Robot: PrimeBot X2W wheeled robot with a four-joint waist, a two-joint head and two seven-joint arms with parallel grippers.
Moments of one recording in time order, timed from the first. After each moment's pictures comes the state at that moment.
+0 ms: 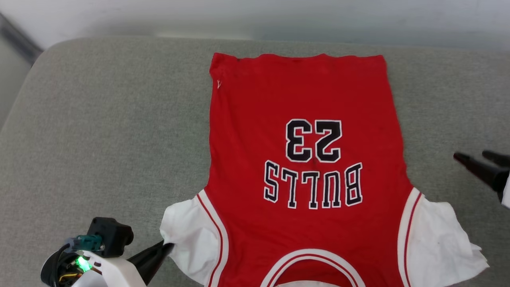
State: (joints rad) left arm 0.05 0.78 -0.43 -0.36 -0.79 0.06 0.38; right arm -0.28 -0.39 -0.18 -0.17 0.64 0.13 1.09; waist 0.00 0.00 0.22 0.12
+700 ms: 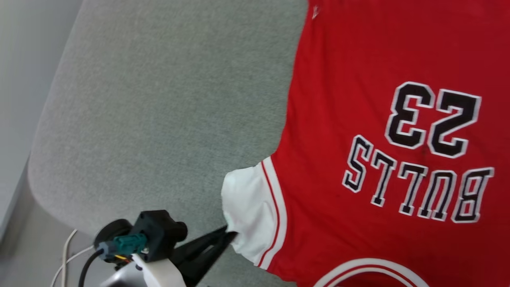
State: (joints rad) left arm -0.09 0.70 -0.53 -0.58 -0.72 0.00 0.41; right arm -1.00 -0.42 -0.22 0.16 0.28 0.13 1.41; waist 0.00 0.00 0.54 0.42
